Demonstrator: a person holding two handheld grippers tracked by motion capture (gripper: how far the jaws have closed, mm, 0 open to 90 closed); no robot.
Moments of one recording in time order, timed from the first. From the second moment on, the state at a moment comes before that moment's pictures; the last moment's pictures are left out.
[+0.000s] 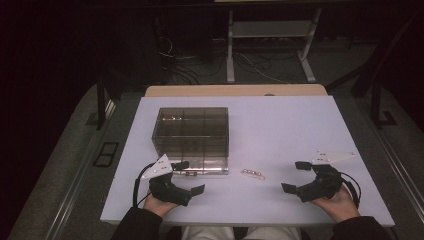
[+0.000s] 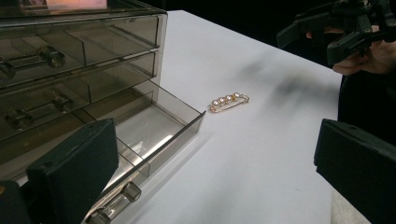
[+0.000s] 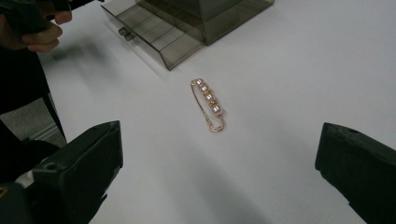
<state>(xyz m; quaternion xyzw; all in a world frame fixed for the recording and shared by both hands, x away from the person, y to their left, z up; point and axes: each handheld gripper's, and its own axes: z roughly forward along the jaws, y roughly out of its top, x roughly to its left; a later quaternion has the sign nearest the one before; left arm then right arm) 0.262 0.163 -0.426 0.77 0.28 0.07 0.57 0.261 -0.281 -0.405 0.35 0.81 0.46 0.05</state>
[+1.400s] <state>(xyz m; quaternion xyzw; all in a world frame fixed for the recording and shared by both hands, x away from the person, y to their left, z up) 0.261 0.162 -0.426 0.77 0.28 0.07 0.57 0.295 -0.242 -0.397 0.31 0.87 0.39 0.01</state>
